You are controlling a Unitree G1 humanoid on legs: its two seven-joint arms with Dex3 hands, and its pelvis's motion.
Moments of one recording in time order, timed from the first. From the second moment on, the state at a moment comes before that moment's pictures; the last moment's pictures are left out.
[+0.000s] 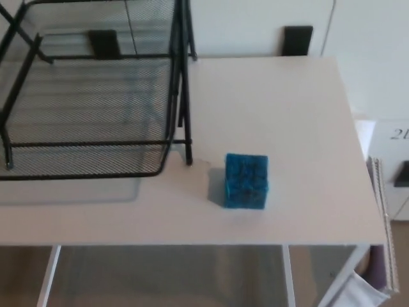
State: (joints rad) left_arm -0.10 0.64 0.09 1.29 0.10 -0.03 -0.32; right_arm 0.03 -0.86 -0.01 1.29 -0.19 -0.05 0.22
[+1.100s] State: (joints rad) left_arm -0.15 0.66 0.09 1.30 0.10 -0.03 -0.32; right_arm 0.01 -0.83 -0.12 1.30 -0.13 -0.03 0.26
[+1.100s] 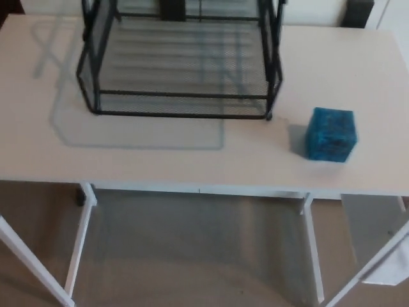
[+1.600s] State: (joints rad) left_arm -0.16 0.65 0.08 1.29 0.10 -0.03 -0.32; right_arm -0.01 -0.84 -0.12 1.30 -0.13 -0.01 0.27
